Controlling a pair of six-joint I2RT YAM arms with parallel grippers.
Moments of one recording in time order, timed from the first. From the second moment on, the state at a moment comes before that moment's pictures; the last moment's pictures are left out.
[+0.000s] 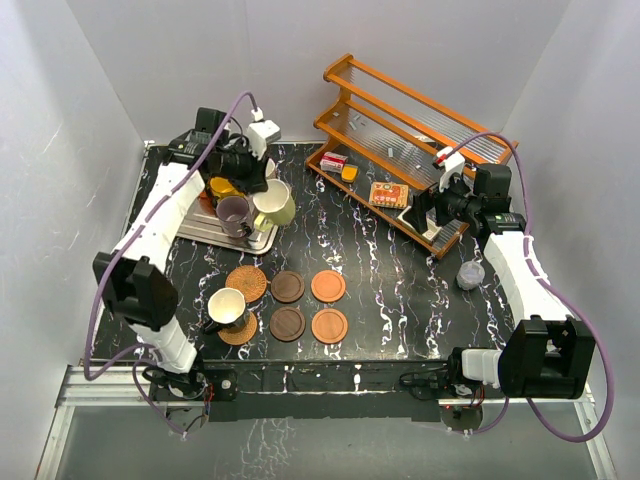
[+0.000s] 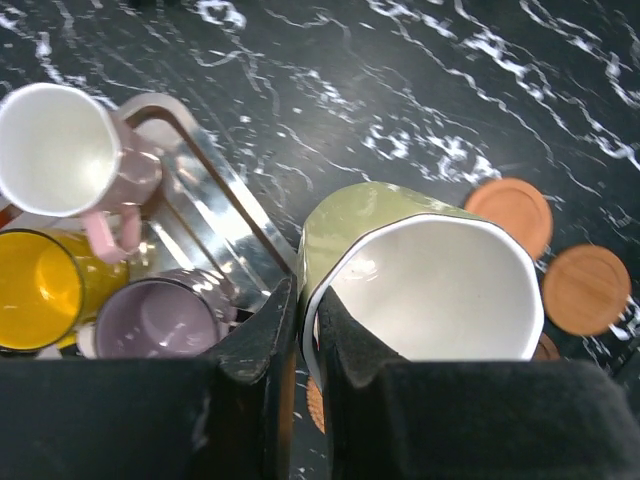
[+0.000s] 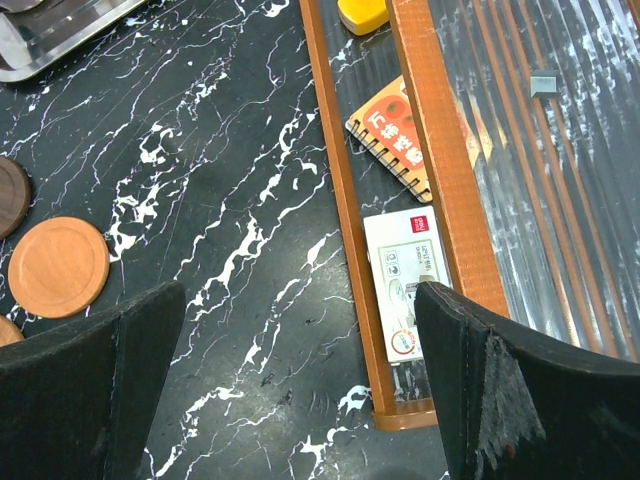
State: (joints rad) left arm -0.25 1.75 1.78 -0.91 0.48 0.42; right arm -0.05 1.25 1.00 -0.32 -0.62 -0.32
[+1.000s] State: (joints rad) left arm -0.66 1.35 1.14 -0.86 0.29 0.27; right arm -0.08 1.25 1.00 -0.32 -0.62 -0.32
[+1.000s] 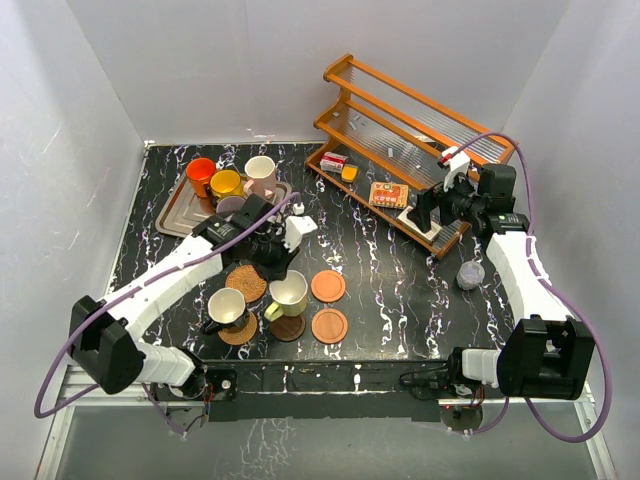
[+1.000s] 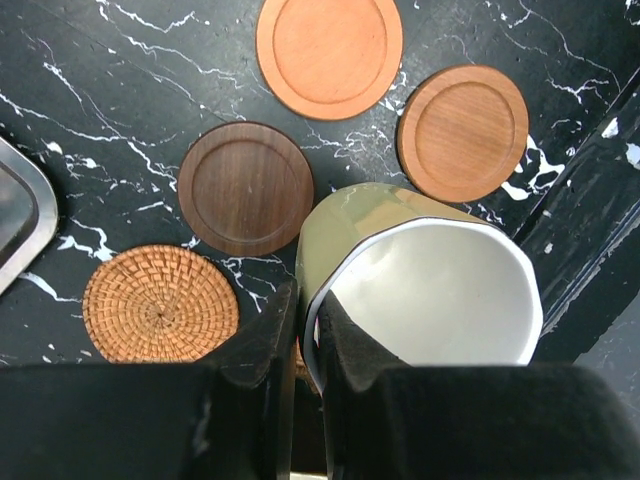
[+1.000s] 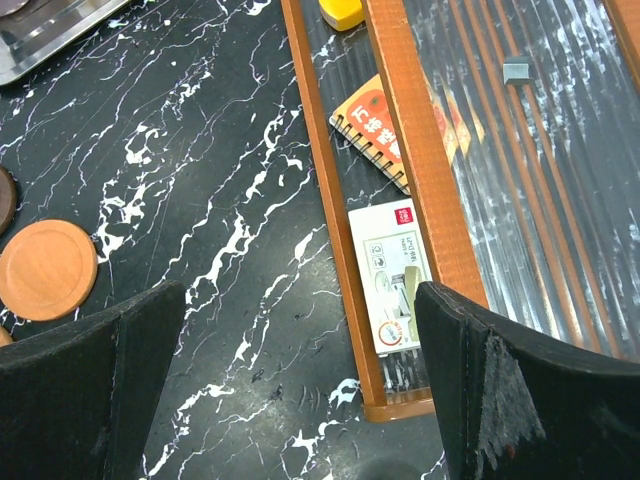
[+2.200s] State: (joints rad) left arm -0.68 1.27 0.95 -0.79 0.29 0.24; right arm -0.10 1.25 1.00 -0.32 -0.63 -0.32
